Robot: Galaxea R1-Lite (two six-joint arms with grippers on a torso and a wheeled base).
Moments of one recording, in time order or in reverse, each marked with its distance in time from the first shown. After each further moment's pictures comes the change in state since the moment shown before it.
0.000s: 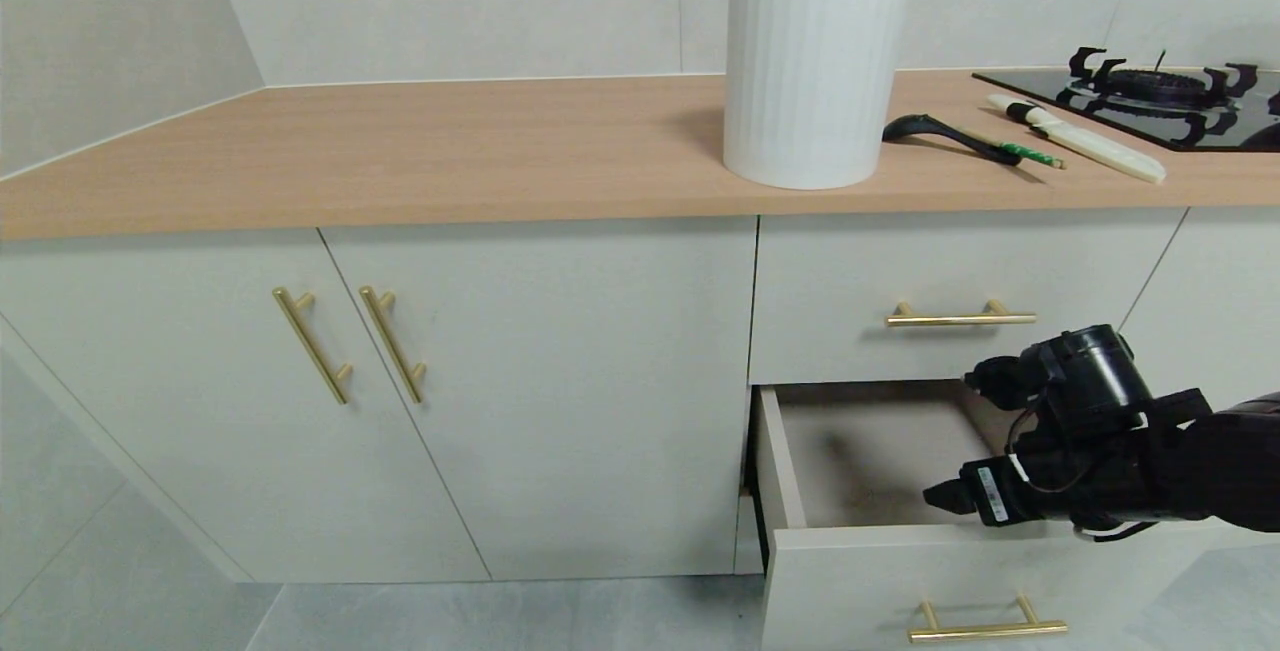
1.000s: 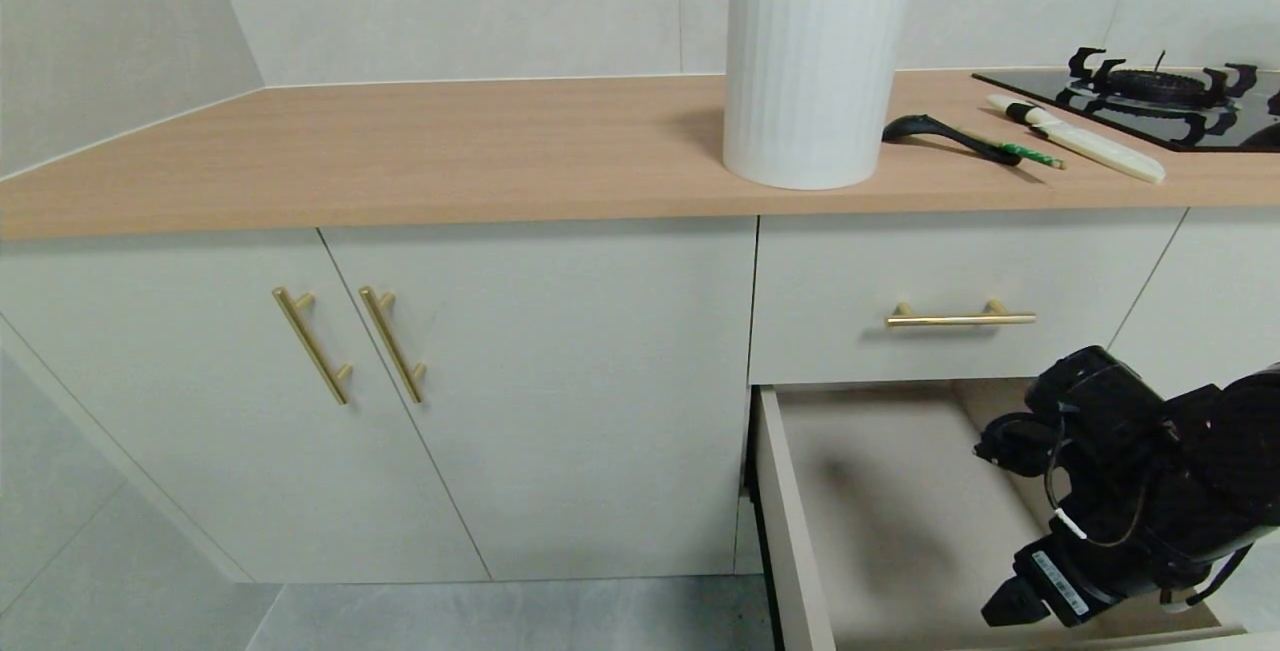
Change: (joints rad) left arm 0.000 0.000 0.000 0.000 0.000 0.000; right arm 0.053 -0.082 -0.099 0.560 0.050 -0.088
